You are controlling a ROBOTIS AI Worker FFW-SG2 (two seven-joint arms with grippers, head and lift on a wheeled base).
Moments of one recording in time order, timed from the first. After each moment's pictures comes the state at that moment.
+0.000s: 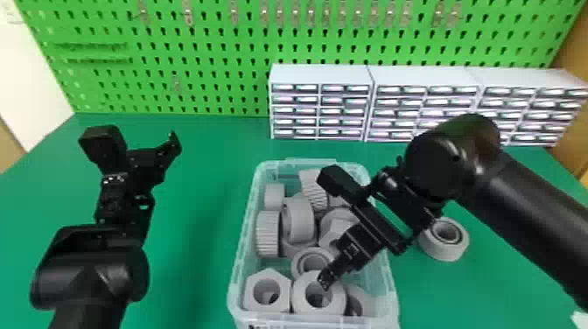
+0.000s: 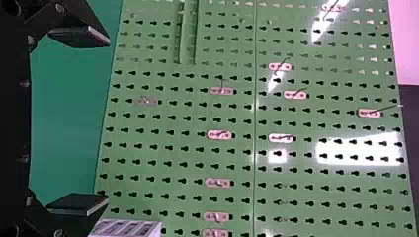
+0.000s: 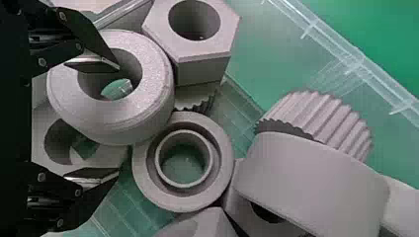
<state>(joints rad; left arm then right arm) -0.19 0.11 0.09 -1.46 0.13 -0.01 0.06 -0.81 -0.36 0.83 -1.45 -1.00 1.57 0.15</state>
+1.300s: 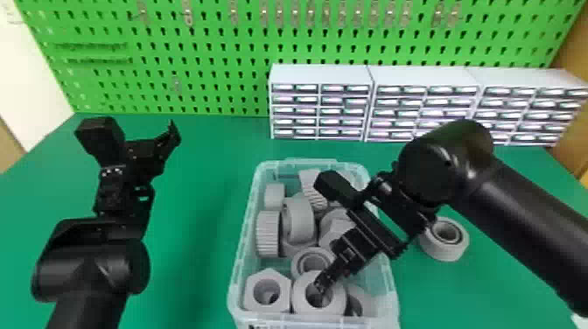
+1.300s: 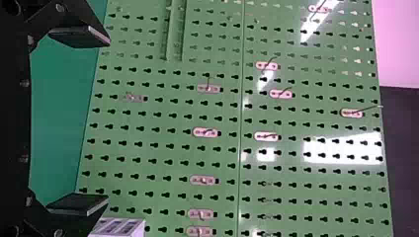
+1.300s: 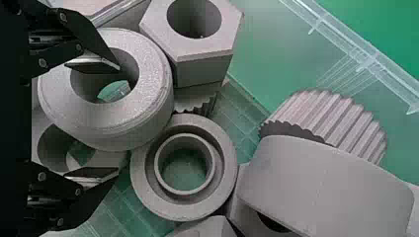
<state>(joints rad) -0.21 0.12 0.08 -1.46 0.14 -0.03 0.06 -0.81 -0.34 0.83 -1.43 -0.99 1.56 0.15</state>
